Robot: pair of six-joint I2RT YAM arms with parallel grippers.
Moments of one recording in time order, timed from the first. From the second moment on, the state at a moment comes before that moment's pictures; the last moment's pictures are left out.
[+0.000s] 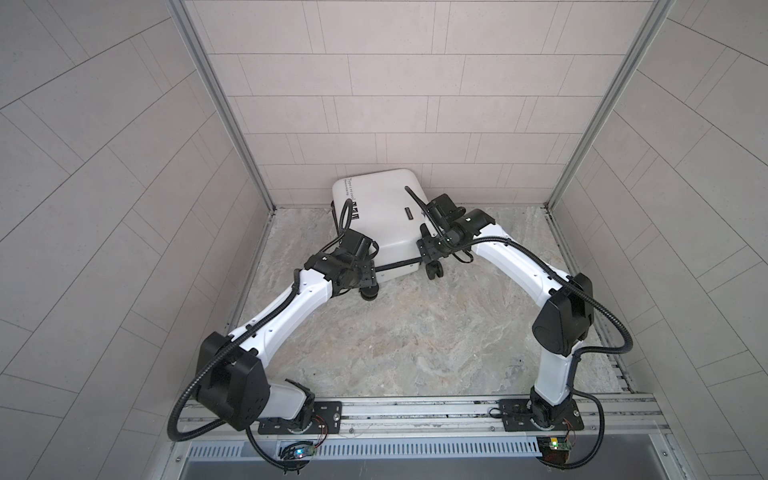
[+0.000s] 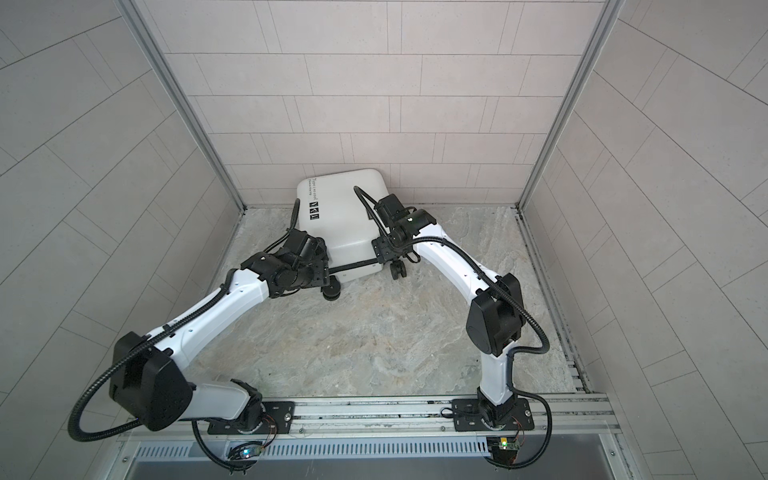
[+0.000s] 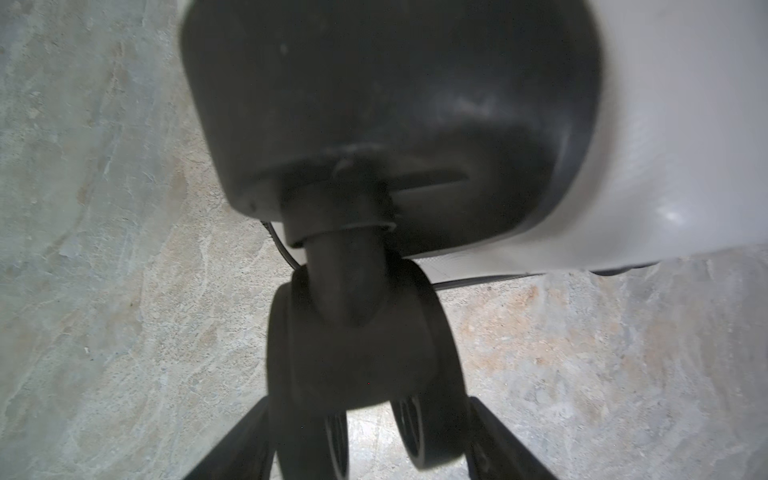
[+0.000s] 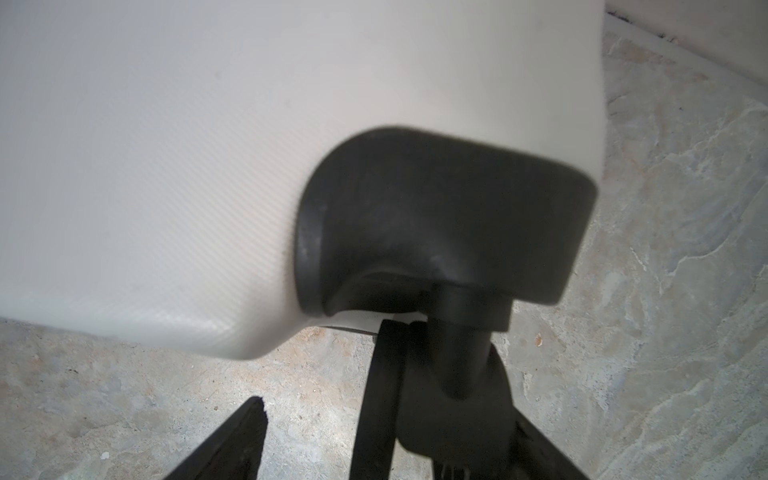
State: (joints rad) left arm -0.48 1.41 1.16 -0.80 -0.19 -0.55; right arm 0.55 1.89 1.84 -1.00 0.10 0.16
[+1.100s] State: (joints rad) left arm -0.47 1.43 1.19 -0.78 -0.26 -0.58; right arm 0.54 1.91 2.03 -1.04 0.14 0.19
